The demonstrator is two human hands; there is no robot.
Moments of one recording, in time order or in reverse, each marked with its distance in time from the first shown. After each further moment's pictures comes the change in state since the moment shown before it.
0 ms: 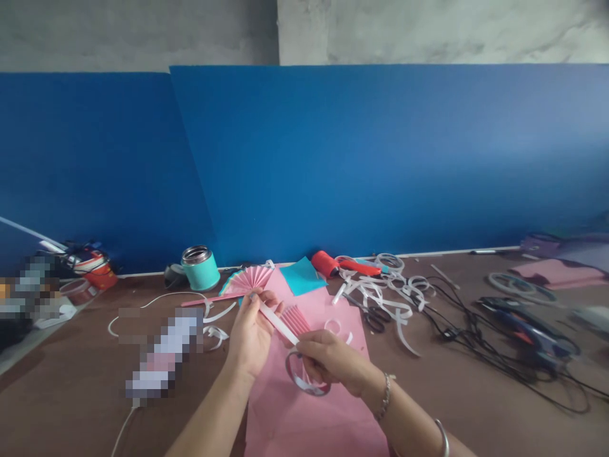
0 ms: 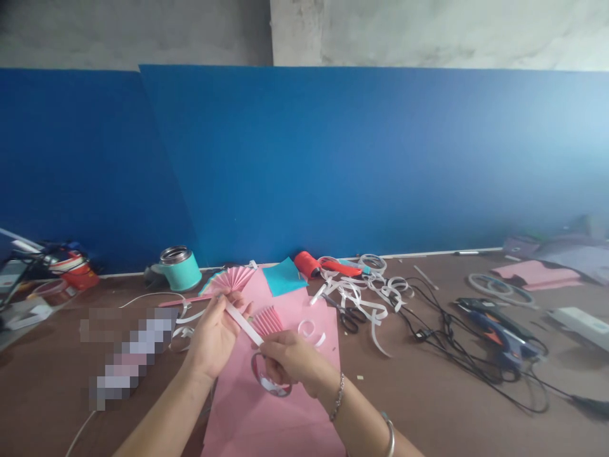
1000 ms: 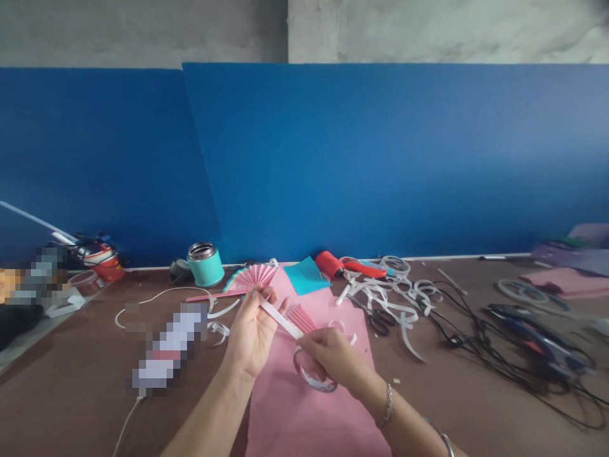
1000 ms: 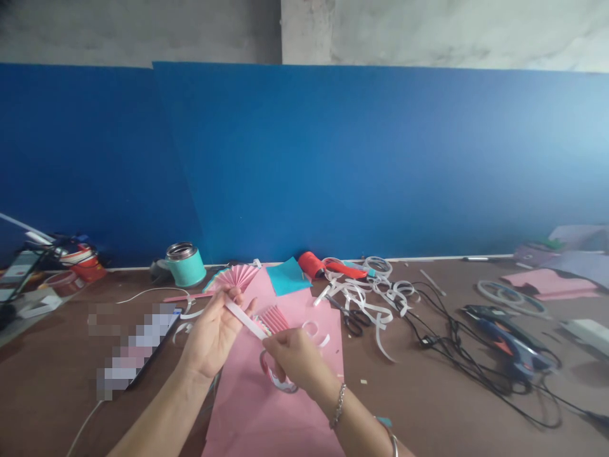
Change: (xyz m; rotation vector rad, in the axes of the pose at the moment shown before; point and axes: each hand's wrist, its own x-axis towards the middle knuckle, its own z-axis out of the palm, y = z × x) left_hand -0.006 0.016 0.013 -0.139 0.090 -0.084; right_hand 0.002 0.005 0.004 -0.283 0.233 -0.081
